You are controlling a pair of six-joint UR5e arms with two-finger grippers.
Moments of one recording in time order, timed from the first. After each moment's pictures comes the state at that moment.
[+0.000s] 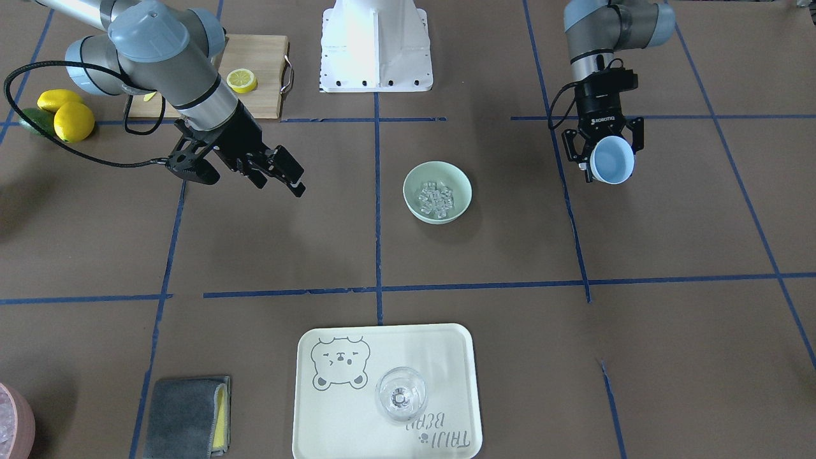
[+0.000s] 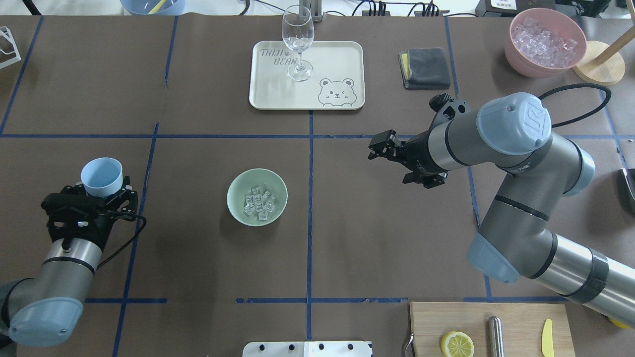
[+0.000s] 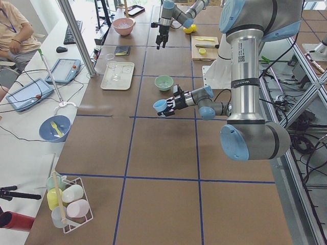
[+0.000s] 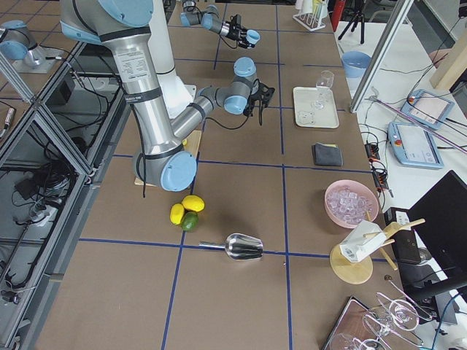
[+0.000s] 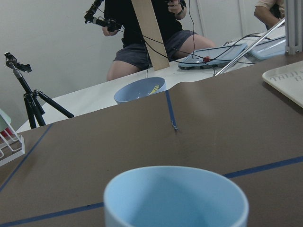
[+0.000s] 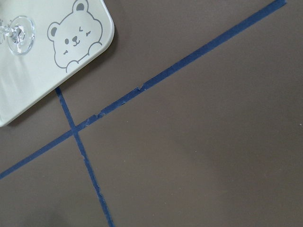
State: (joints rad) left arm -0.20 -1.36 -1.91 -2.27 -0.57 -1.31; right arm 0.64 -1.21 1.84 -1.10 1.95 1.74
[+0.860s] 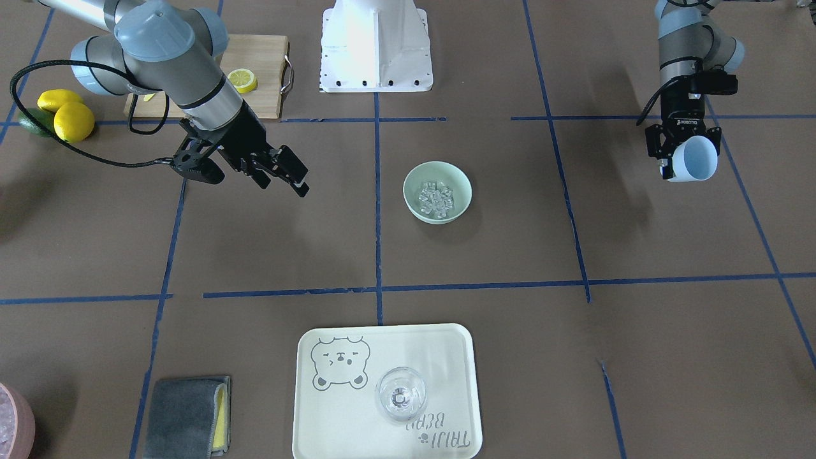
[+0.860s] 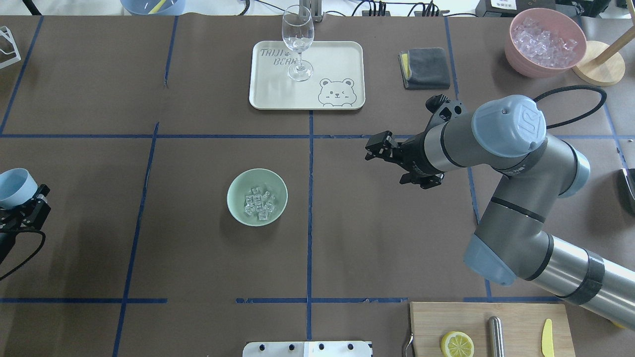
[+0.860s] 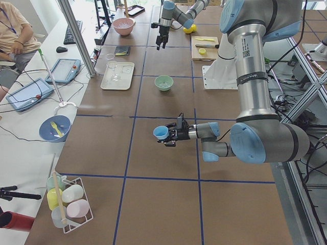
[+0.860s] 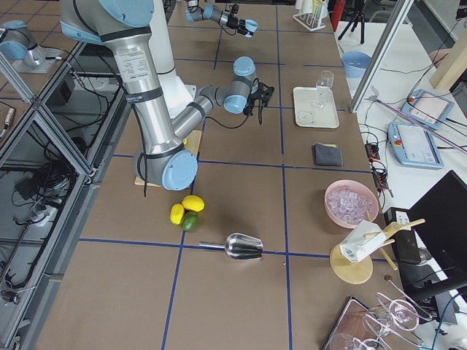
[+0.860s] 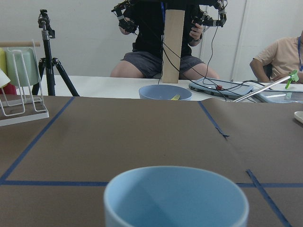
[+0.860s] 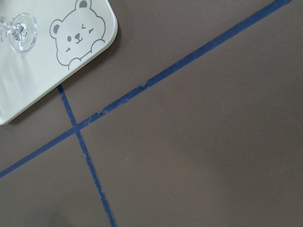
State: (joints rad) left arm -0.21 -1.25 -1.52 -3.09 -0.52 -1.18; right arm 0.63 -1.20 1.84 -1.10 1.94 1.75
